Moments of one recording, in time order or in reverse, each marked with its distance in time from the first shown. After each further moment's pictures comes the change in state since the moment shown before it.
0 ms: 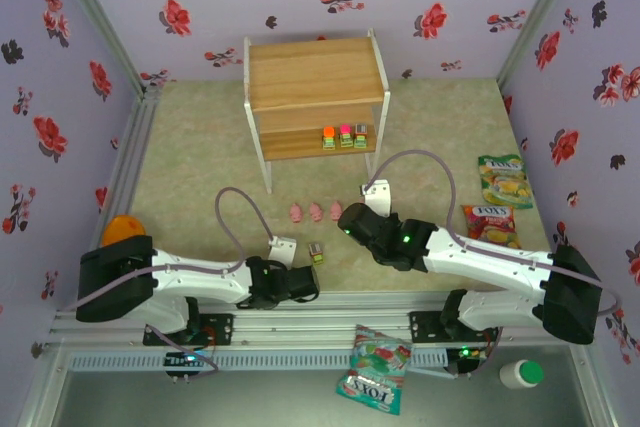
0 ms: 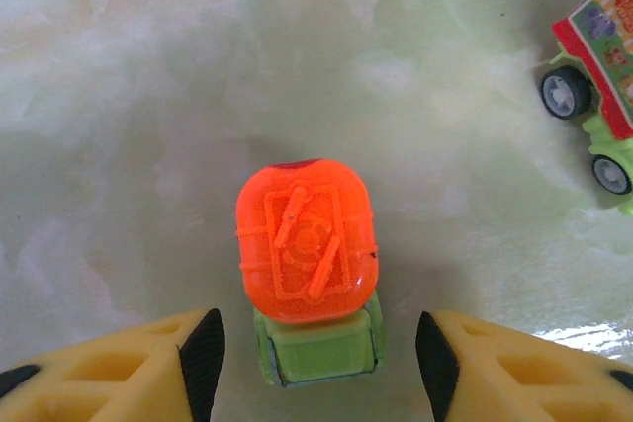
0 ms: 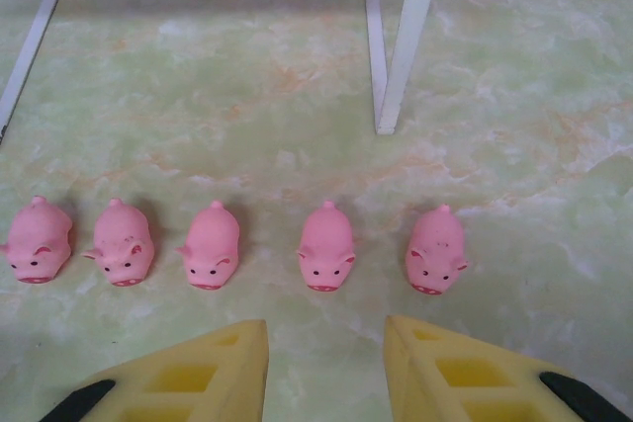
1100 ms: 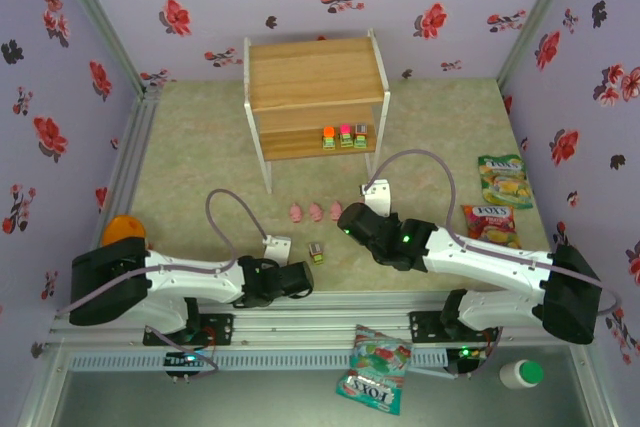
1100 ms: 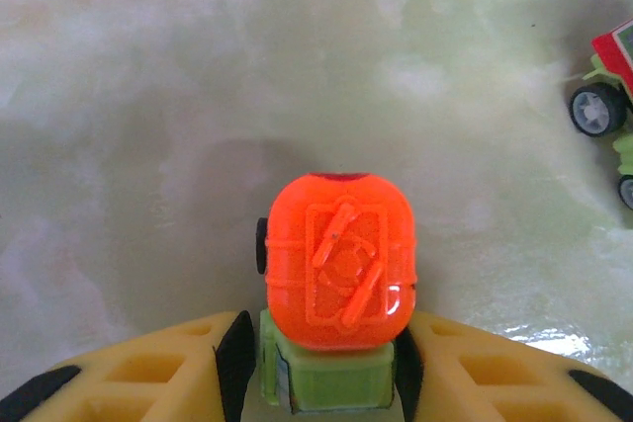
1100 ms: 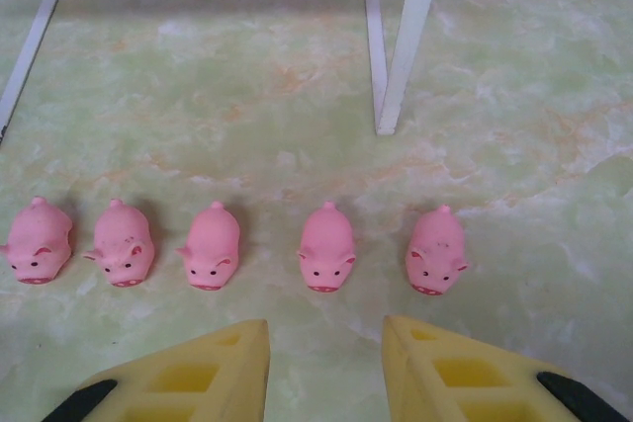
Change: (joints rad) left arm 0.046 -0.041 -0.064 0.085 0.034 0.001; right arm 0.000 0.002 0.002 -0.001 0.001 0.000
